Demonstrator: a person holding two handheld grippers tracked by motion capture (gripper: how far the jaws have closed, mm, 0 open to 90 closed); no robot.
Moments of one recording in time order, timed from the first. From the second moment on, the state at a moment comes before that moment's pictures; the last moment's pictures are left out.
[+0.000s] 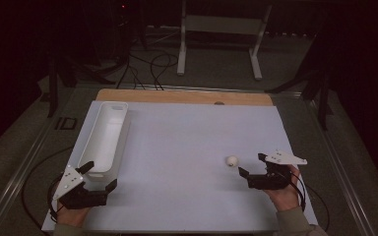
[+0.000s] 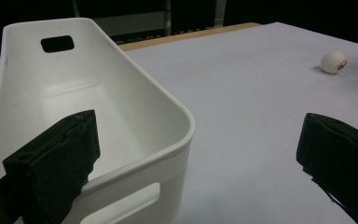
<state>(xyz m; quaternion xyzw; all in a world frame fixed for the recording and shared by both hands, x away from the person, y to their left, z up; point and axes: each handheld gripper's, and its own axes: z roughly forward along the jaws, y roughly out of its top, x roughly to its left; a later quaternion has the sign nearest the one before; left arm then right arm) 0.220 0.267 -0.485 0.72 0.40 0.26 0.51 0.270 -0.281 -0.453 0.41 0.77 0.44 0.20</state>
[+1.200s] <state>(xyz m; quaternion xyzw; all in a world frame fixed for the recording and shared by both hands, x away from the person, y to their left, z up) 0.223 0.263 -0.487 0.73 0.39 0.27 0.49 0.297 -0.267 -0.452 0.42 0.80 0.39 0.16</state>
